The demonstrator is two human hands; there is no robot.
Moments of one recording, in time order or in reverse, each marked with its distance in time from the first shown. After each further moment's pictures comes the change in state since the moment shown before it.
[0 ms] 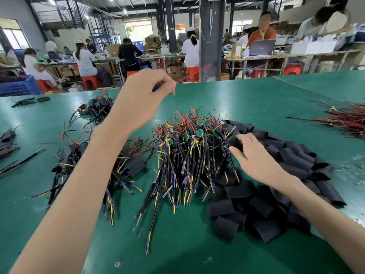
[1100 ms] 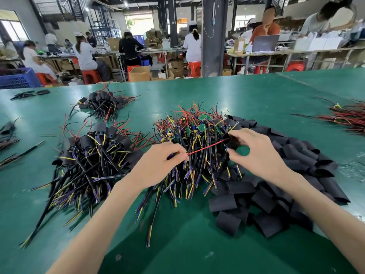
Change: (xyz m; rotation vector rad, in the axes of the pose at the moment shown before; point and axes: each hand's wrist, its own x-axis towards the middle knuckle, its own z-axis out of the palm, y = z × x) left_hand -0.098 -0.037 0.071 -0.198 -0.441 -0.137; right_hand -0.006 -0.014 -0.010 0.170 0.091 -0.137
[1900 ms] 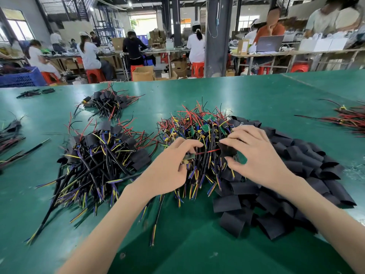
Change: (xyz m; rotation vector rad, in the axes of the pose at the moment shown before) left_hand -0.006 0.009 0.013 0.045 0.021 0.127; right_hand -0.001 -0.008 0.006 -0.303 0.079 -0.320
